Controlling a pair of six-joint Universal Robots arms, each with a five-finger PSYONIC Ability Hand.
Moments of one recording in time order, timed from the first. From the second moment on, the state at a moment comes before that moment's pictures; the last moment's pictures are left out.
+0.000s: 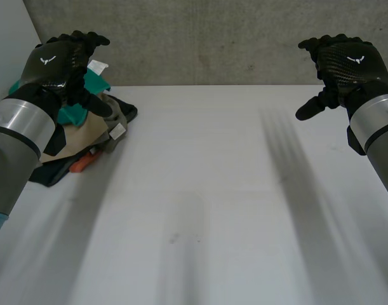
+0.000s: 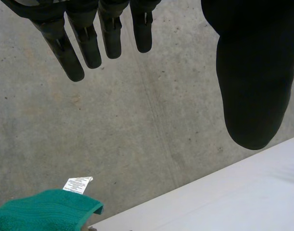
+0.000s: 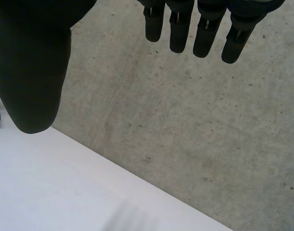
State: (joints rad) left arm 4.40 -1.64 -1.58 3.36 -1.48 3.10; right arm 1.89 -1.44 1.49 -0.13 1.52 3.03; left_hand 0.27 0.28 0.28 0.28 0.10; right_hand 0.26 0.27 0.27 0.28 0.10
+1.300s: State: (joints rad) left arm 4.37 -1.93 -1.34 3.62 -1.49 3.30; right arm 1.89 -1.43 1.50 -0.13 1.50 2.97; left_hand 1.10 1.19 1.19 1.20 0.97; right_hand 0.23 0.21 0.21 0.21 0.05
